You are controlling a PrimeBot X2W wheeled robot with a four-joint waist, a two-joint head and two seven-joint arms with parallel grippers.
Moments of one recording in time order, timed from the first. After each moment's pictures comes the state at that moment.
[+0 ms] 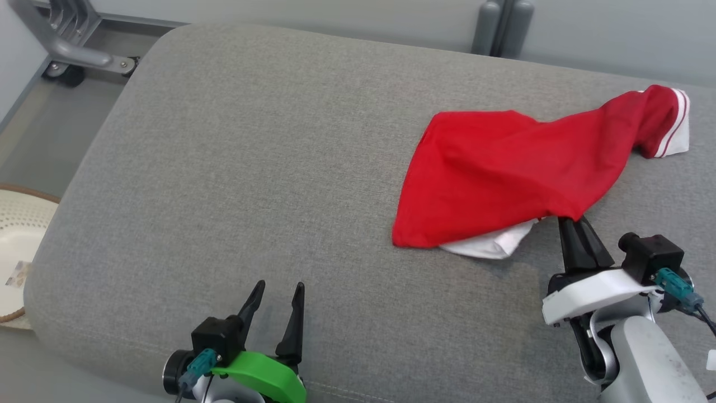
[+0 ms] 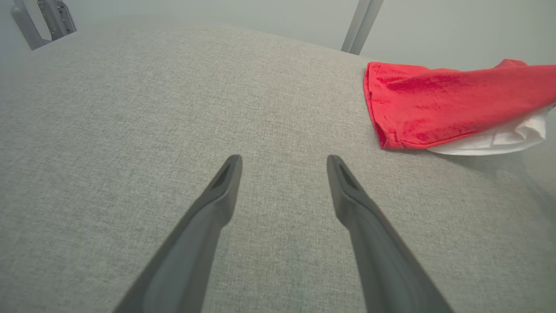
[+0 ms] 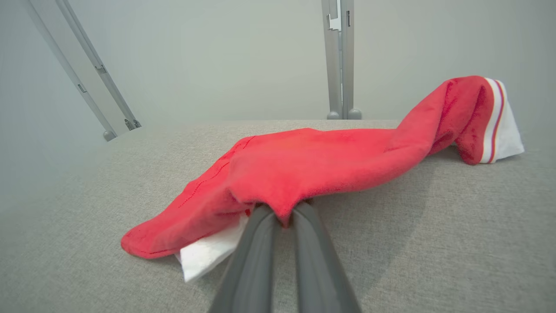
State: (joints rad) left arm -0.12 0.05 -0.33 0.42 -0.36 -0.06 -0.26; right arm -0.22 -0.11 0.03 0.31 0.25 0.13 -0.26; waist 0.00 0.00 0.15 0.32
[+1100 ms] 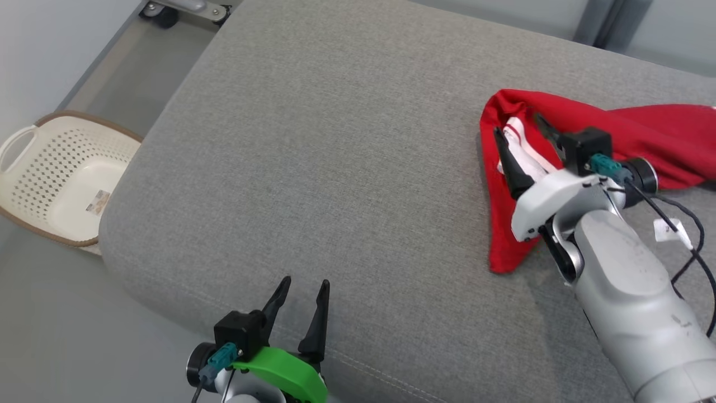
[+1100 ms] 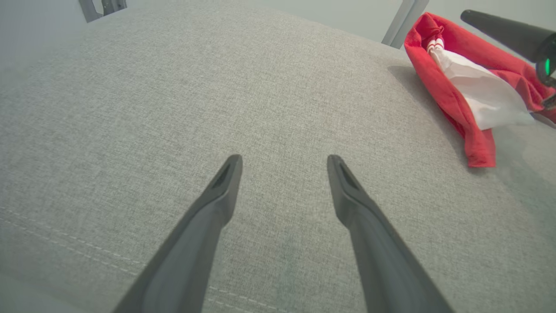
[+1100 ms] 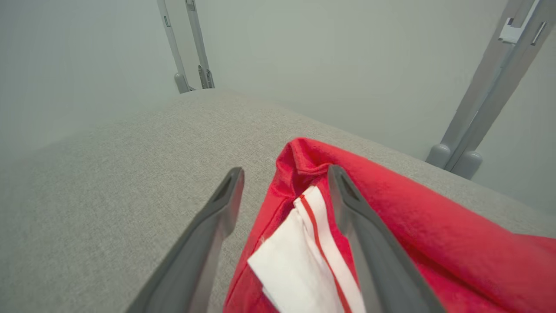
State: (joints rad) left arm -0.15 0.05 -0.45 0.41 -0.44 -0.04 -0.26; right arm -0.75 -0.16 0.27 0.85 0.18 0.13 -0.26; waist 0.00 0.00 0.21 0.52
